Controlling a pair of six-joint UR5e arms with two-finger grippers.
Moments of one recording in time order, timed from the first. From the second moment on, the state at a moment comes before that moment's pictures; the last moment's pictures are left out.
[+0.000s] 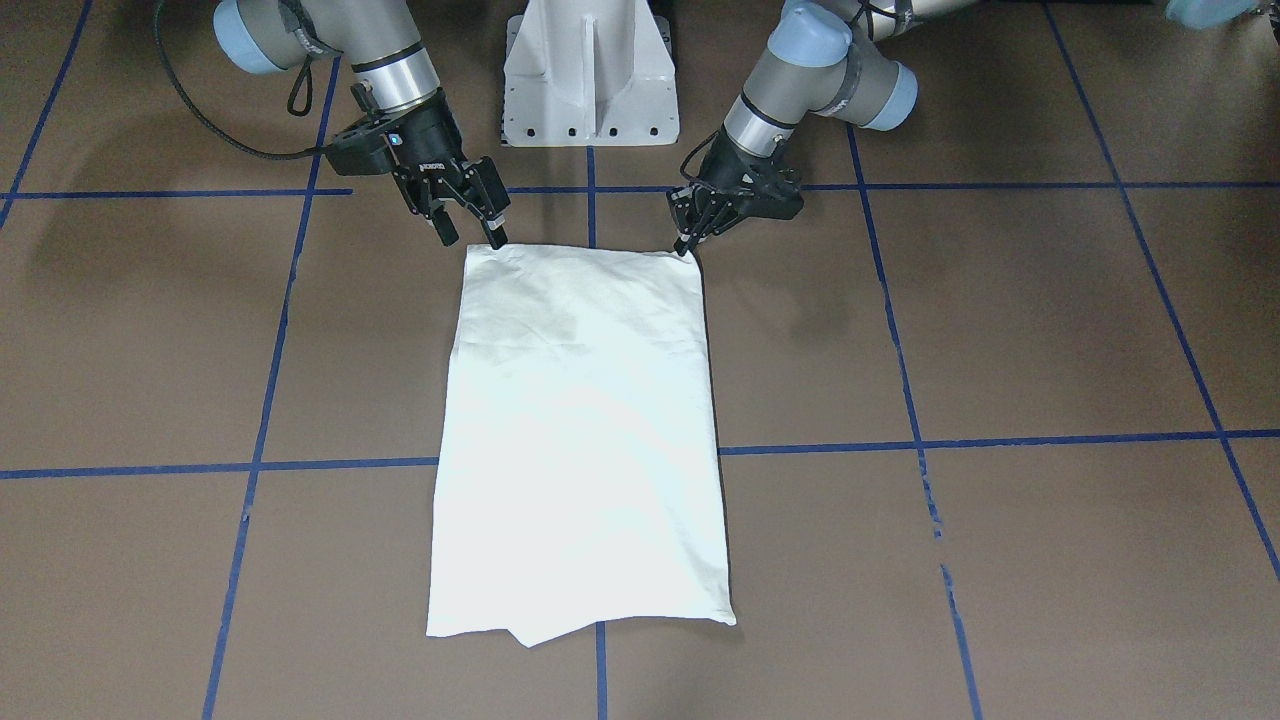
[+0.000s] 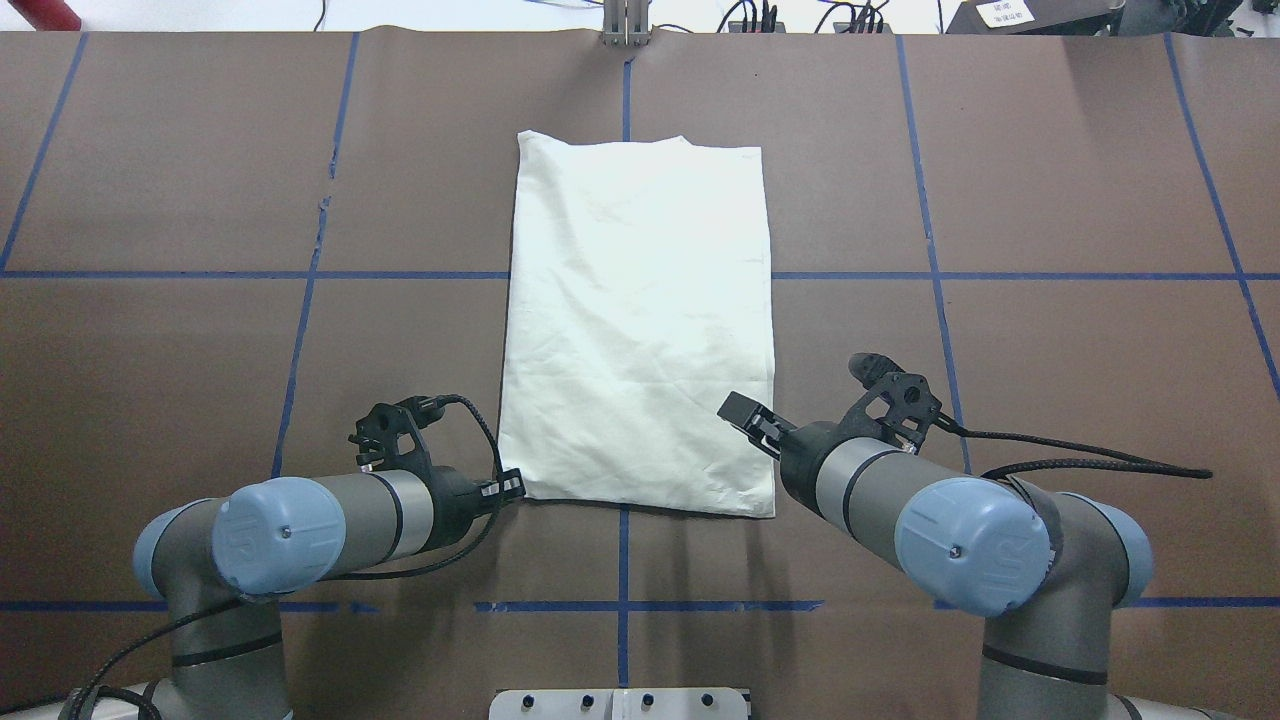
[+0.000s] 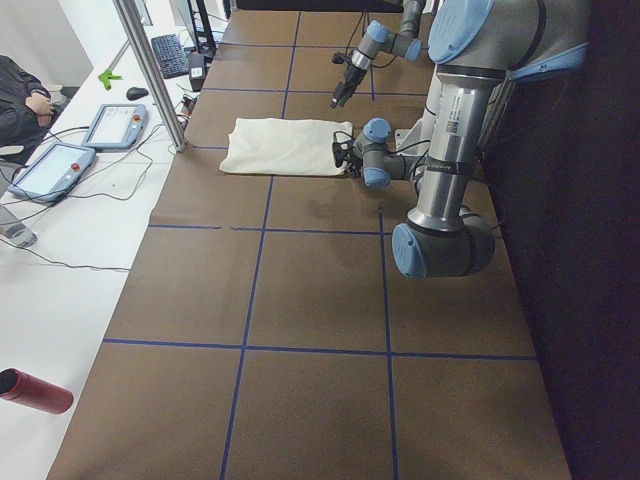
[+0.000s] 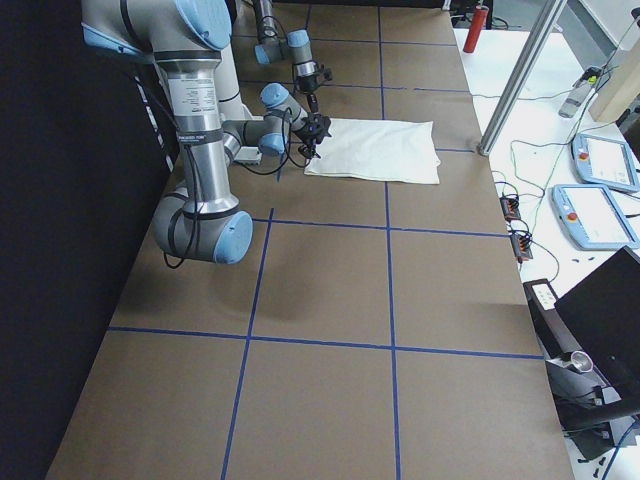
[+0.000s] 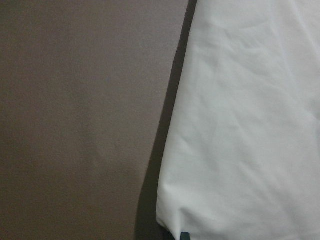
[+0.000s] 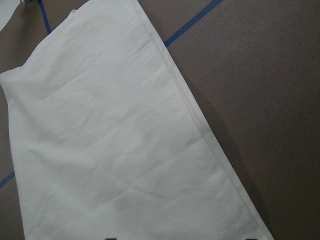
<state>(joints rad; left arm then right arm) -0.27 -1.87 -1.78 -2.29 -1.55 -1.69 0.27 -1.33 2.00 -1.13 1.32 1.98</state>
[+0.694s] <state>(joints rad) -0.28 -1.87 -1.80 -2.29 -1.55 -1.70 0.25 -1.21 1.92 -1.34 1.32 2.23</state>
